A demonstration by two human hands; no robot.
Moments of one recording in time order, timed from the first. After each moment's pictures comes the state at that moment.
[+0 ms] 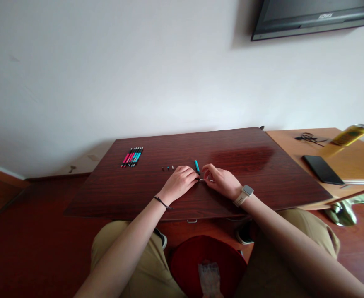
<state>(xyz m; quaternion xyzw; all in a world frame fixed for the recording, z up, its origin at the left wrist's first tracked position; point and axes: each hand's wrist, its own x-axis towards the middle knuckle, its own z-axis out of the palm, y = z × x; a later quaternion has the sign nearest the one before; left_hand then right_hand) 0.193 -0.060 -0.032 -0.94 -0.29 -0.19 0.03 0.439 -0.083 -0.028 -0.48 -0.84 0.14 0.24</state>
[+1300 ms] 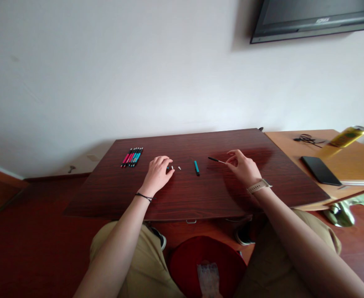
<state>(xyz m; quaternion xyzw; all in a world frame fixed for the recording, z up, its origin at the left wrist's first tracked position) 0.123 -0.039 -0.021 -0.84 -0.50 -0.23 0.05 0.506 -0.057 -0.023 -0.64 -0.69 0.10 0.33</state>
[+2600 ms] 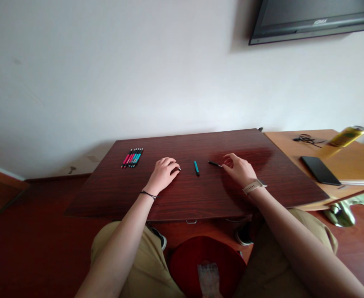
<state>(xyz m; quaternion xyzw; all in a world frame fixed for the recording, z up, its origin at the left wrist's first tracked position) 0.137 -0.034 -0.026 -0.86 -0.45 -0.23 0.01 0.501 -0.053 -0.034 -0.65 -0.69 0.11 0.31</state>
